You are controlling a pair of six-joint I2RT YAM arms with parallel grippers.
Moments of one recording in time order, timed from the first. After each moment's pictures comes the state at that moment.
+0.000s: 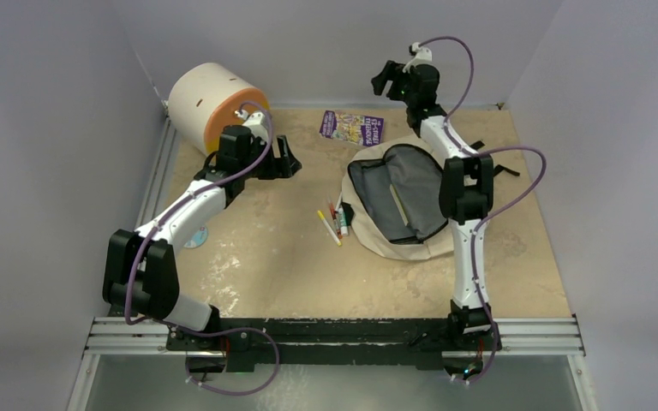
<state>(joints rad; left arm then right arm) -0.29 1.48 1.05 -0.08 0.26 -0.38 0.16 2.42 2.12 0.18 -0.21 0.32</state>
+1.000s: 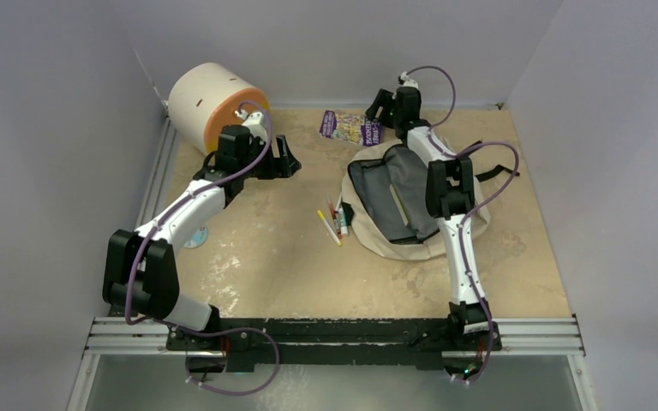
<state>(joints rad) -0.28 1.48 1.05 -0.08 0.27 -0.38 0.18 2.70 2.31 -0.05 -0.11 0.50</state>
